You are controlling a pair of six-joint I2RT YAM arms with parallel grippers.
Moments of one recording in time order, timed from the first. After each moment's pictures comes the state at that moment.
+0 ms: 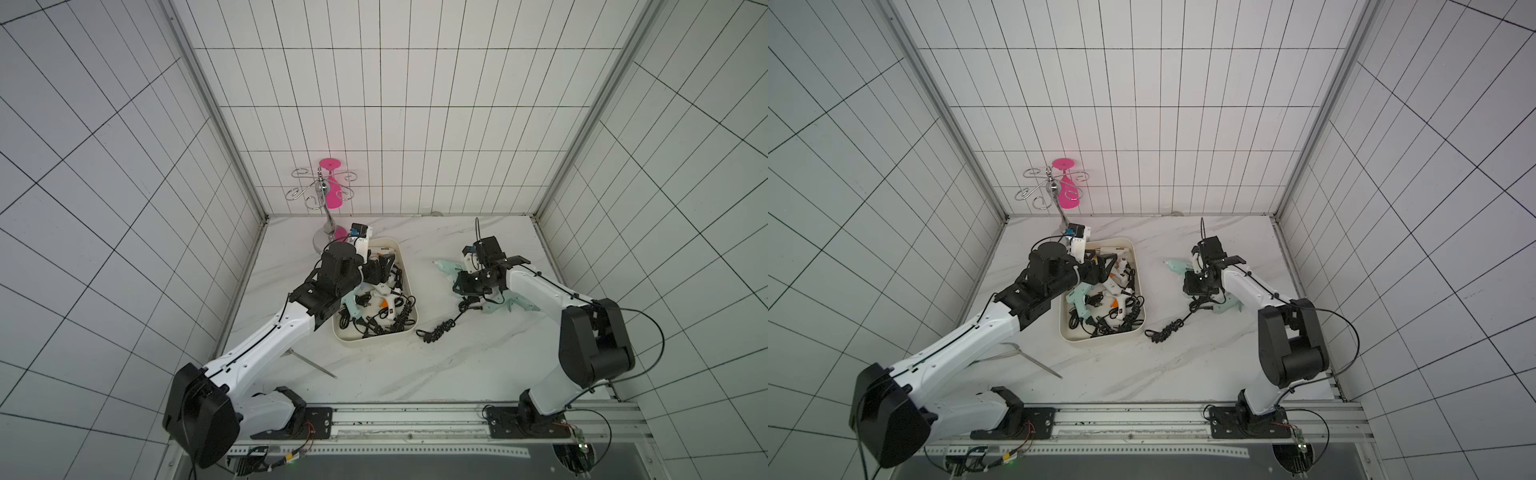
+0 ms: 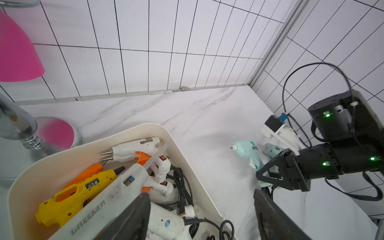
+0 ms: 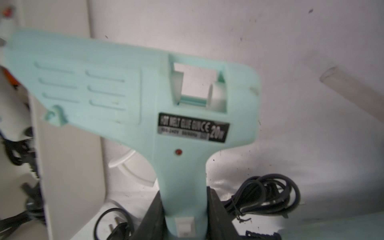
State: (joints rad) left arm -0.55 1.25 0.96 -0.04 0.07 -0.29; right arm 0.35 1.60 1.13 -0.62 -0.32 0.22
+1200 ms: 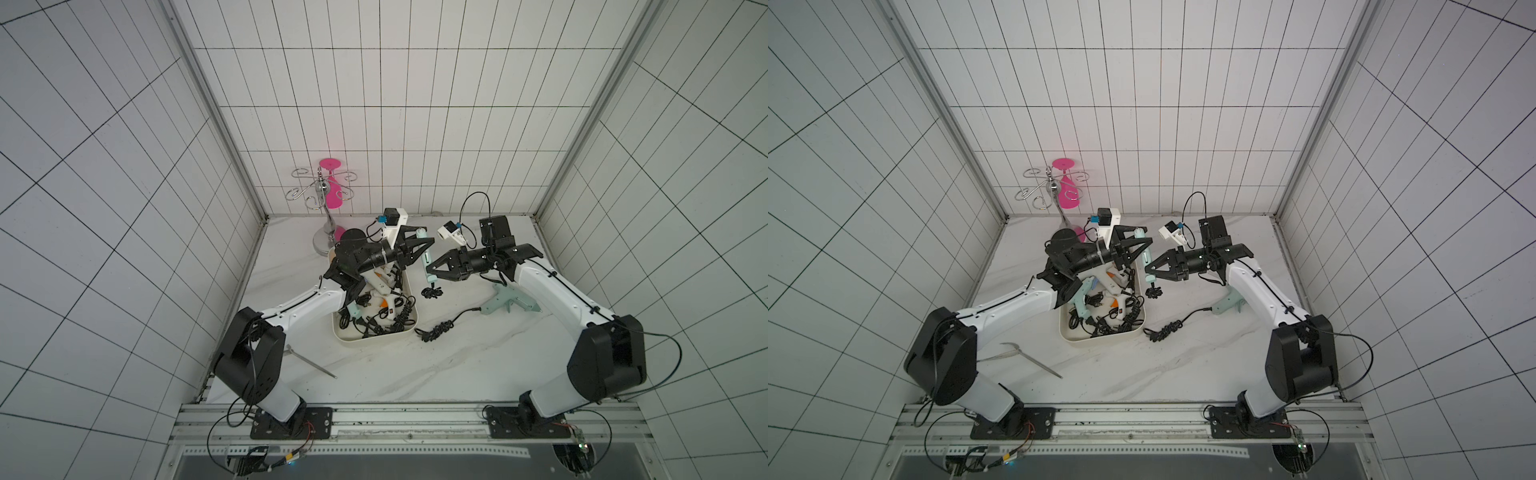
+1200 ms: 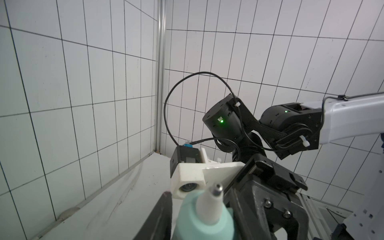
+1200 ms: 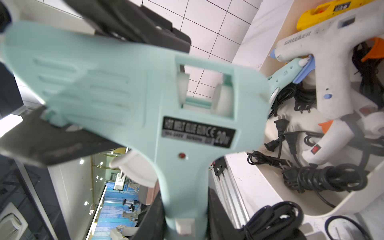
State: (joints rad) left arm -0.56 1.58 1.07 0.71 0.67 -0.24; right arm 0.41 1.54 1.27 -0.53 -1.37 0.41
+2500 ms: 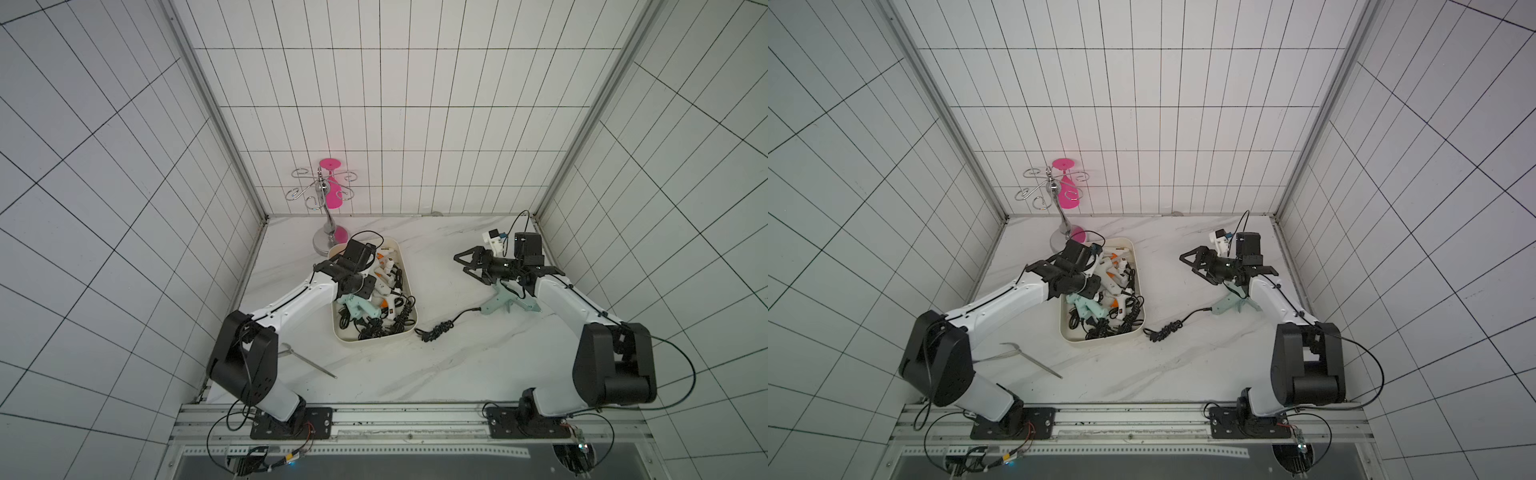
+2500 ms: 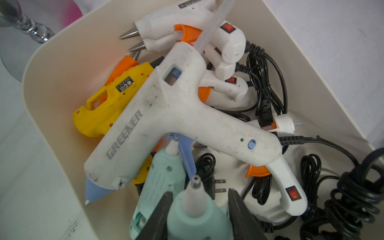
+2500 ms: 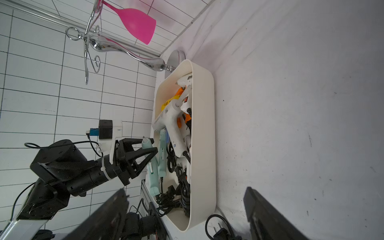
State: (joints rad) left arm -0.52 1.58 1.16 -0.62 -0.06 -0.06; right arm 0.15 1.50 0.98 -0.21 -0.90 0.57
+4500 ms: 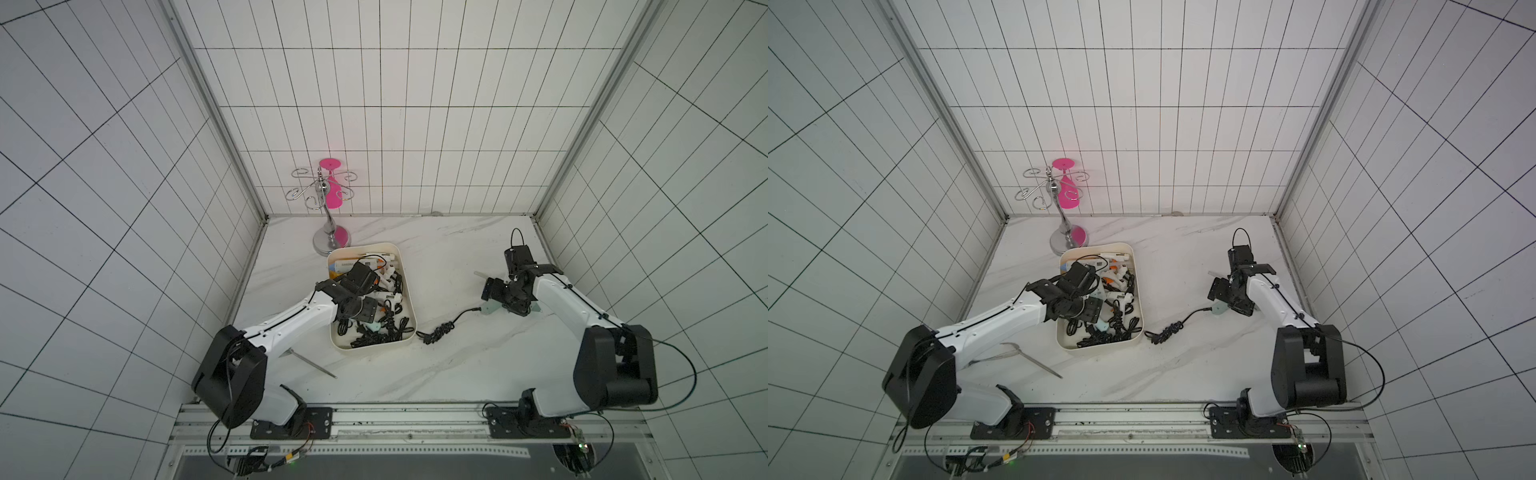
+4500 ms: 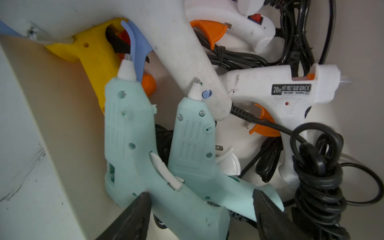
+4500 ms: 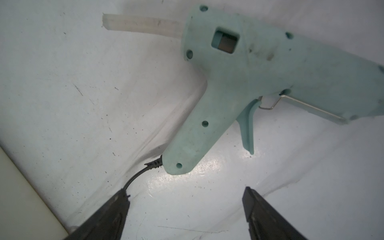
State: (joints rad) left arm -0.60 1.44 0.97 -0.69 -0.13 -0.32; right arm 0.18 1.51 1.02 -0.82 -0.06 0.45
